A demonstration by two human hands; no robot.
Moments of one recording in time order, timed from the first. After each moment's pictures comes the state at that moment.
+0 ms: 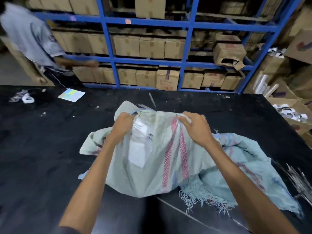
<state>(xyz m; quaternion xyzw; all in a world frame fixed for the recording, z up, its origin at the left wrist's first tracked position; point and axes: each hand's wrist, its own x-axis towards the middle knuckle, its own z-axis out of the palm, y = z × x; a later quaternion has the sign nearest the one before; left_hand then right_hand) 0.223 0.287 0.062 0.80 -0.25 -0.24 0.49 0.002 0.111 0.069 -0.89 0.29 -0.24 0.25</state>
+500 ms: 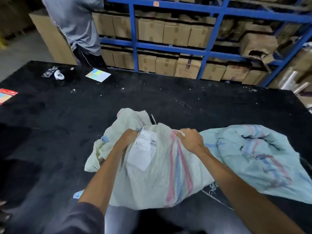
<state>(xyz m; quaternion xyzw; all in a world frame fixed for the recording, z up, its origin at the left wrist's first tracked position) 0.264 0.440 -0.054 0.86 -0.14 -0.37 0.32 0.065 0.244 -0.042 -0.92 0.35 -0.01 0.20</state>
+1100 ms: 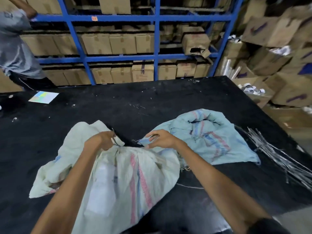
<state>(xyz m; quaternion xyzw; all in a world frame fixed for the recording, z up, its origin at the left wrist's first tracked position) 0.155 0.361 0.032 0.87 -0.38 -0.30 -0.07 -0.059 0.190 -0.034 -0.81 0.30 0.01 0.50</state>
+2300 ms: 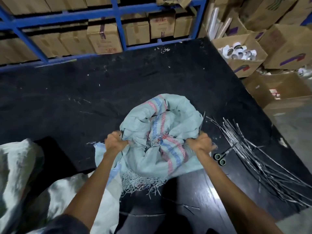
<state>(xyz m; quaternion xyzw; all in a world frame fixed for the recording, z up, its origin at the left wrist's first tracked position) -0.008 0.041 -0.166 0.91 -0.27 -0.28 0.14 -0.304 -0.091 -0.146 -0.55 0.78 -0.04 0.29</state>
